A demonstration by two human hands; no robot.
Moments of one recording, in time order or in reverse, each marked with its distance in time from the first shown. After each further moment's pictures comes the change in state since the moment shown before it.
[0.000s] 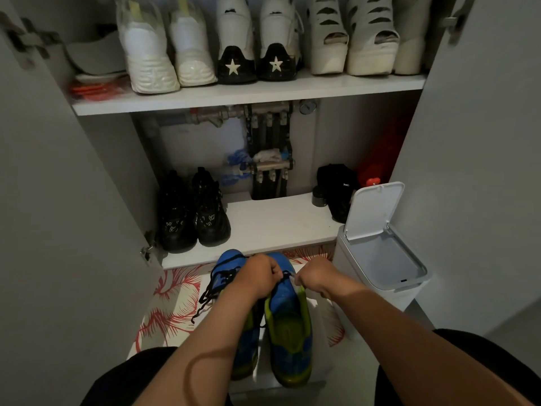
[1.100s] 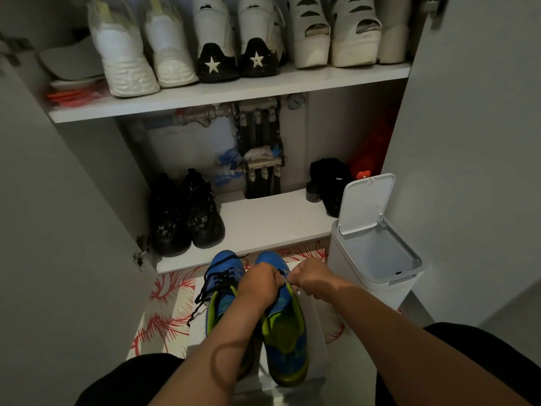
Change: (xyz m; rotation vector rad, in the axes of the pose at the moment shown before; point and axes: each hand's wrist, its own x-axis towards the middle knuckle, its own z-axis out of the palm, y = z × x) left_hand -0.001 0.012 0.030 0.164 0.030 -0.069; right_hand -0.009 0.018 -0.004 0.210 -0.137 -0.144
